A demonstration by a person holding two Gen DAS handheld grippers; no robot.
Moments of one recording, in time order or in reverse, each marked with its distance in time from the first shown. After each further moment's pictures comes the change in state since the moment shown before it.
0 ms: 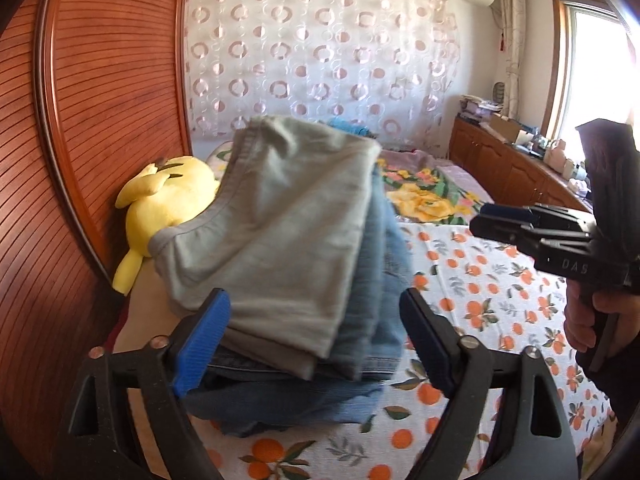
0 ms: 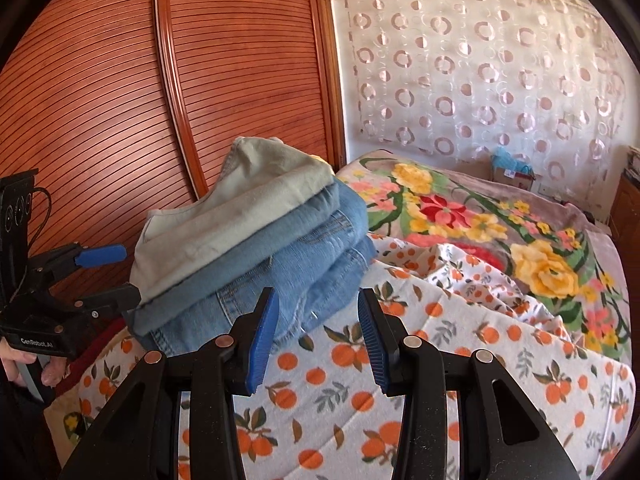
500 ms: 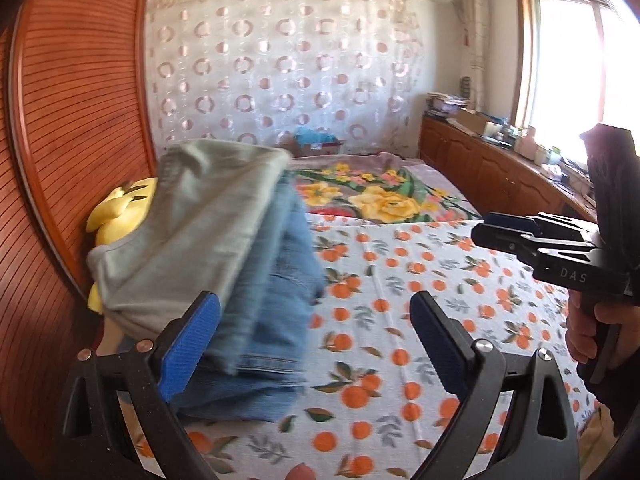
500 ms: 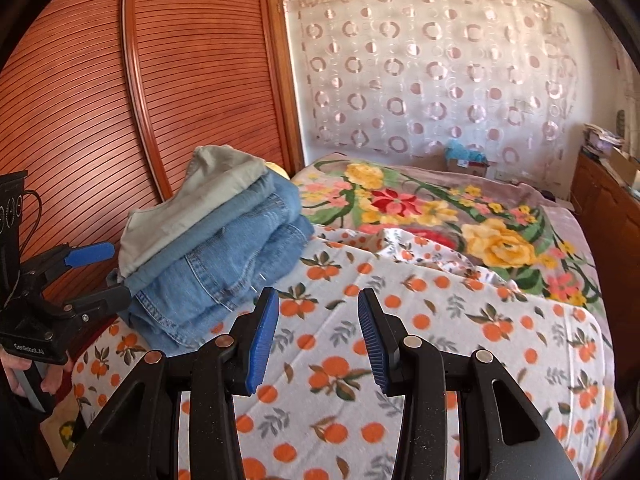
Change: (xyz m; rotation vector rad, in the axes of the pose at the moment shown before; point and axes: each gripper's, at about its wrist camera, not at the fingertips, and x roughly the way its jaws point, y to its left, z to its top) left arm -0.014 -0.072 -0.004 0.084 -0.031 -0.081; right arm -0.082 0.003 -0.043 0.090 -0.034 -0.130
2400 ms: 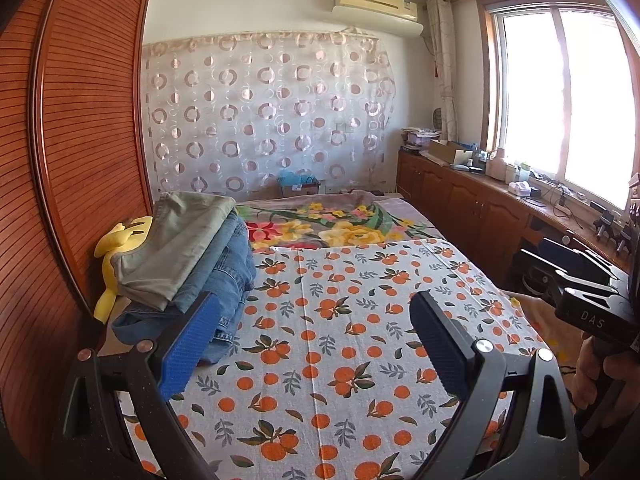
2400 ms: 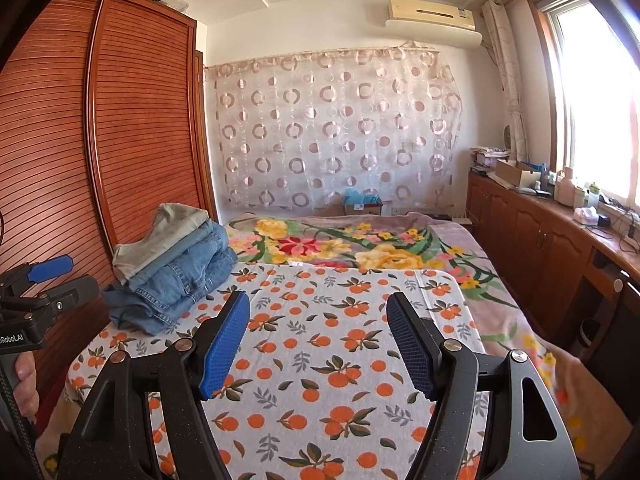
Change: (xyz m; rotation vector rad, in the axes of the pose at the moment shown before) left arm -0.125 -0.092 -0.033 0.035 -0.157 -0.005; right arm -0.184 0.095 -0.116 0.115 -0.230 -0.321
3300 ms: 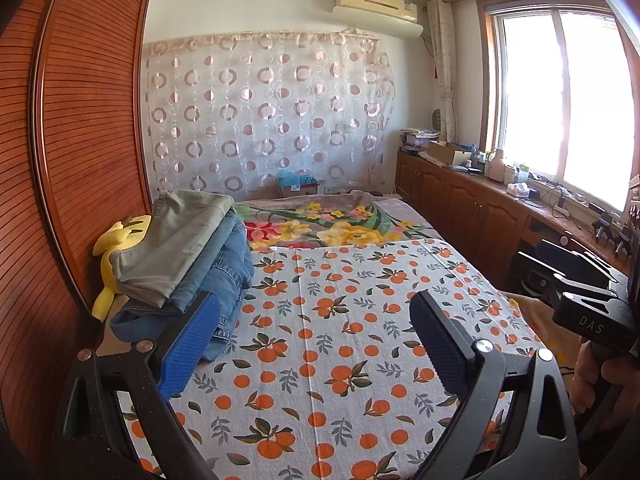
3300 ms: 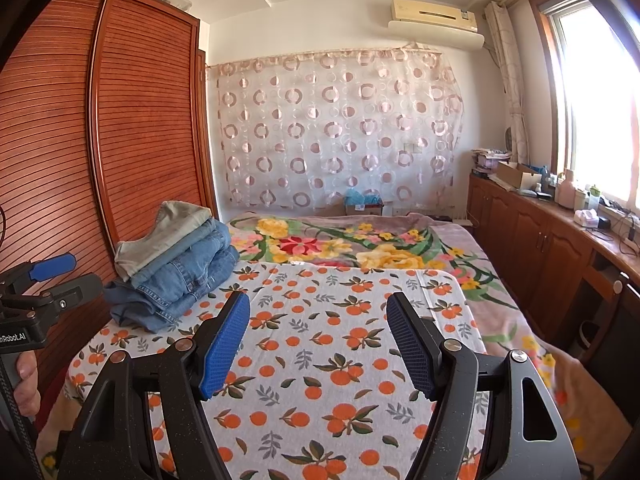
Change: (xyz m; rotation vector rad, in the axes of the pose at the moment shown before) left arm -0.001 0.001 0.000 0.000 -0.001 -0.004; right arm -0.001 -0.006 -0.006 -0.013 -0.005 0.005
